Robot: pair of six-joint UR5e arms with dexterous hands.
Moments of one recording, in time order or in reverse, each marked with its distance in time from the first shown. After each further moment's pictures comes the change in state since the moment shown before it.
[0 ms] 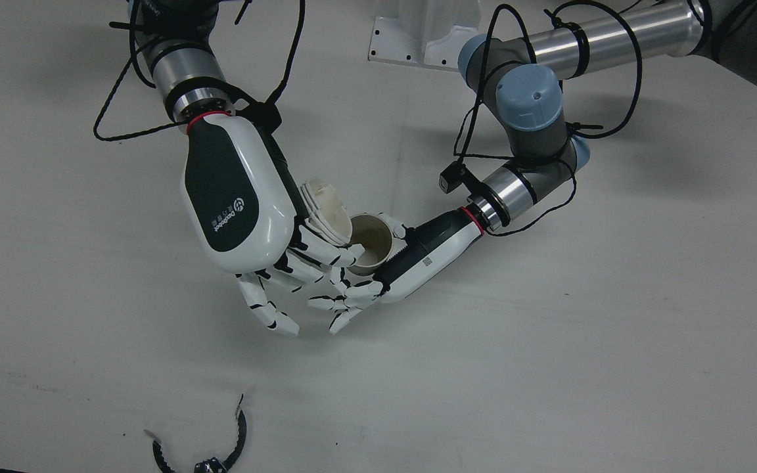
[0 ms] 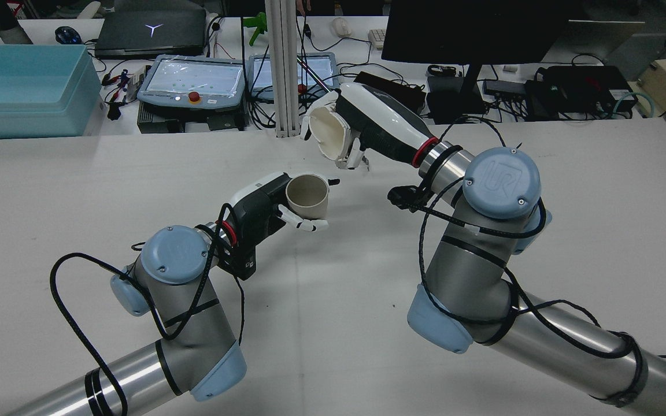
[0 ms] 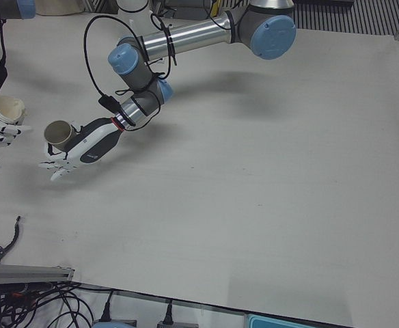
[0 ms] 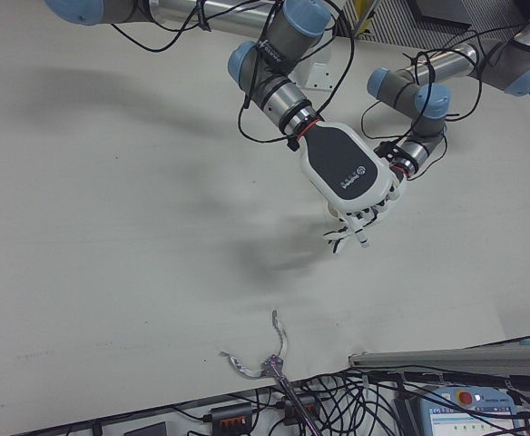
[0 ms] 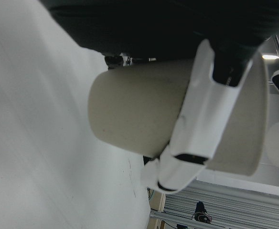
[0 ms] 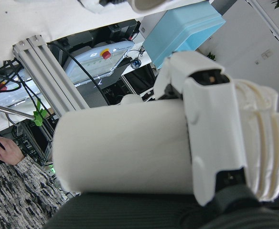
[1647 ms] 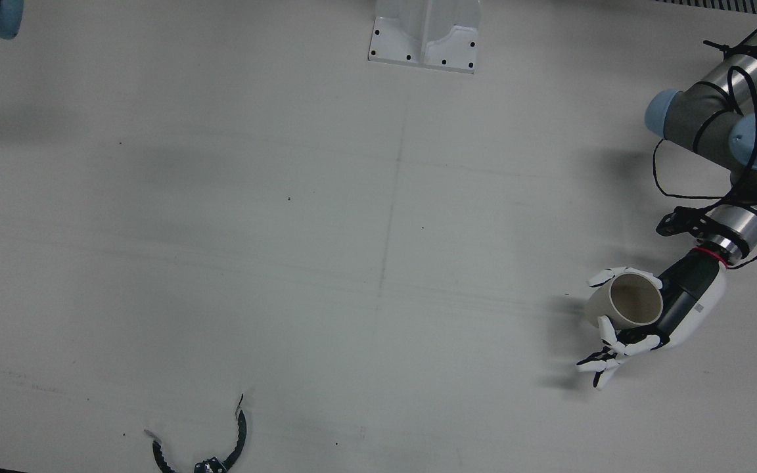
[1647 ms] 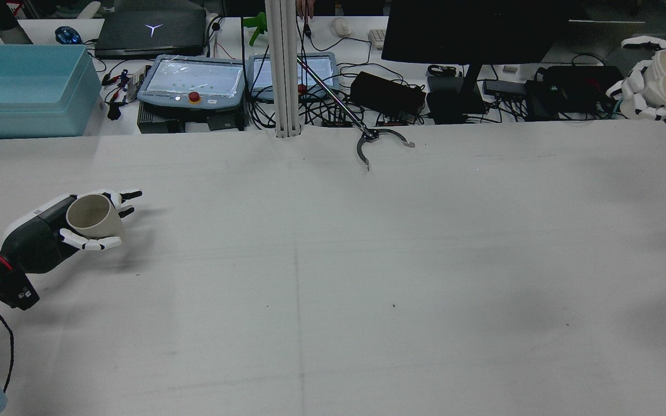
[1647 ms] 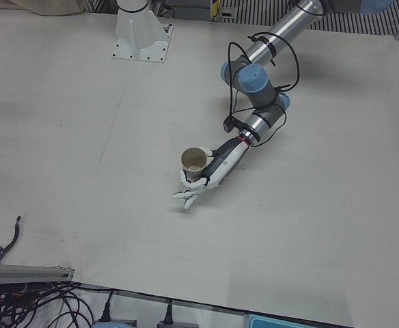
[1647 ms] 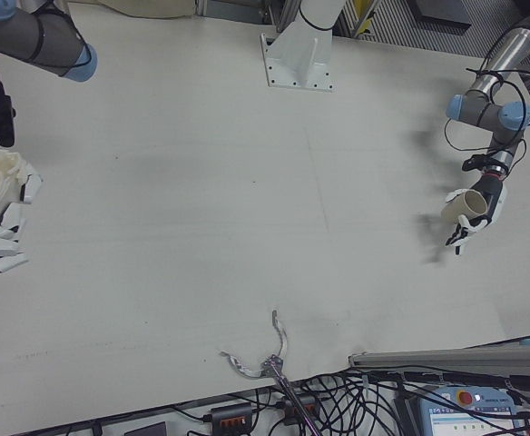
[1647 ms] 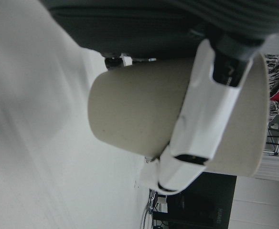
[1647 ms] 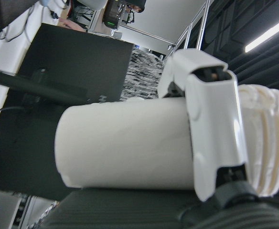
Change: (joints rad) left arm -0.202 0.657 -0.207 -0.342 0.023 -0.062; right arm 0.552 -0.636 -0.225 0.725 -0.099 0.869
